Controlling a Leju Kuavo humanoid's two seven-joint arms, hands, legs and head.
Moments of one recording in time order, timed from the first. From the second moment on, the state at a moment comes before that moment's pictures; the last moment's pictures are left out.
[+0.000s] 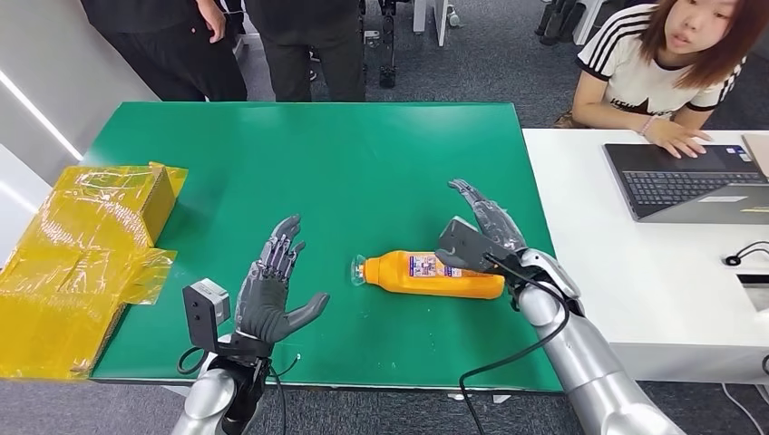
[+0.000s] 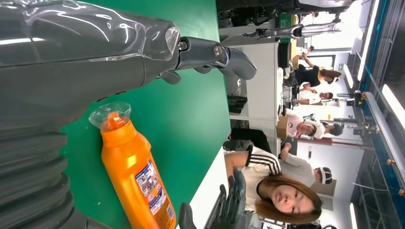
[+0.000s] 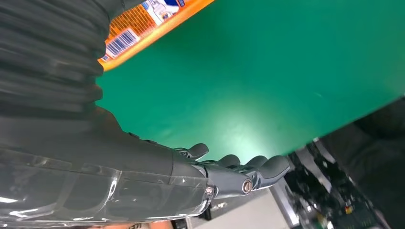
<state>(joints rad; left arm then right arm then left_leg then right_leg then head) -0.10 -0.12 -0.37 -1.44 0.03 0.04 -0.54 -0.54 -0.10 0.44 -1.09 0.50 0.07 -0.17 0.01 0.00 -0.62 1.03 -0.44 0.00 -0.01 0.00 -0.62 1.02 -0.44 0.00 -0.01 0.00</state>
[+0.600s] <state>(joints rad) -0.19 -0.13 -0.37 -1.36 0.09 -0.04 -0.49 -0.82 -0.12 0.70 -0.71 0.32 0.55 -0.12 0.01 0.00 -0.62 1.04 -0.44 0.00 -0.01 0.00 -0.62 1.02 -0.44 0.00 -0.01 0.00</state>
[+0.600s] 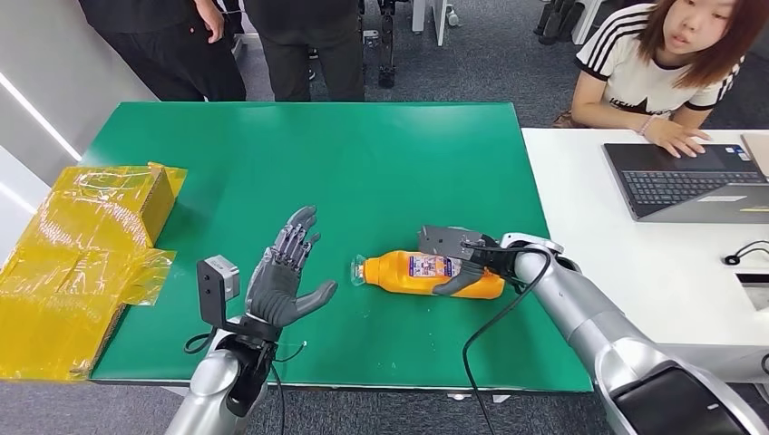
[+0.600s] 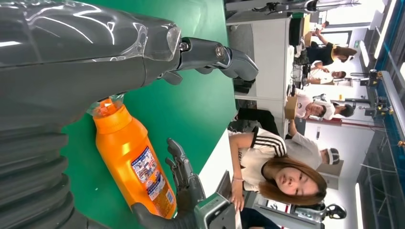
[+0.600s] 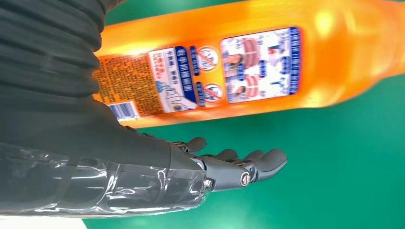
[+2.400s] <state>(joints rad) -0.17 -0.15 -0.37 -1.30 0.20 -0.07 -0.47 -1.02 -0.18 1.39 -0.54 0.61 0.43 -0.02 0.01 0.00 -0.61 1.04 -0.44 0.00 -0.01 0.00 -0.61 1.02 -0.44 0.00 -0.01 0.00</state>
